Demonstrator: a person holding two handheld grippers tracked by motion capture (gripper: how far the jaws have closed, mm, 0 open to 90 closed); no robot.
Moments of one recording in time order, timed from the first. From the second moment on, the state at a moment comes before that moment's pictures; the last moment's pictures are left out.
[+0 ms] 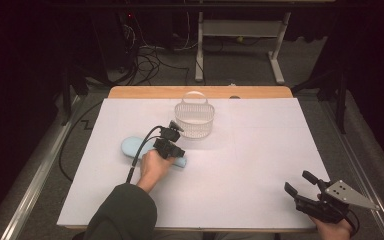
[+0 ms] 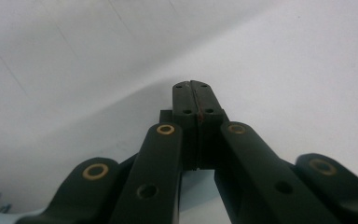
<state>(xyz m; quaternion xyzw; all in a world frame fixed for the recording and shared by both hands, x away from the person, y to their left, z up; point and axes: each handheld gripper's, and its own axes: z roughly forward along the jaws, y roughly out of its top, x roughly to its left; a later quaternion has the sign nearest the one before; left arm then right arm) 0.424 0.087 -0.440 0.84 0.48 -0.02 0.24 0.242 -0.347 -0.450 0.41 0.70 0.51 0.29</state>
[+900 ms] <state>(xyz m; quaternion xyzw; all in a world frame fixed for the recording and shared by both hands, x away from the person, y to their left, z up) 0.395 0.096 -0.440 0.86 0.45 -0.03 0.24 0.242 -0.347 -0.450 0.41 0.70 0.51 0.29</state>
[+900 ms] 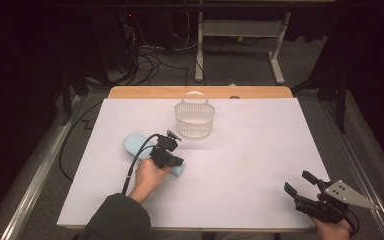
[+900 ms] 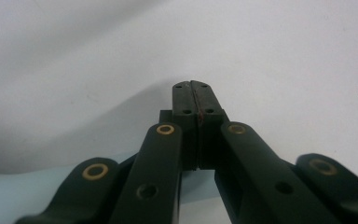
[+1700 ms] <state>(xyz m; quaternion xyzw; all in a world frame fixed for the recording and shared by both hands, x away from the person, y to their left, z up) 0.375 0.109 -0.440 0.87 0.44 -0.03 0.24 0.243 -0.346 -0.450 0.41 0.70 0.51 0.29</state>
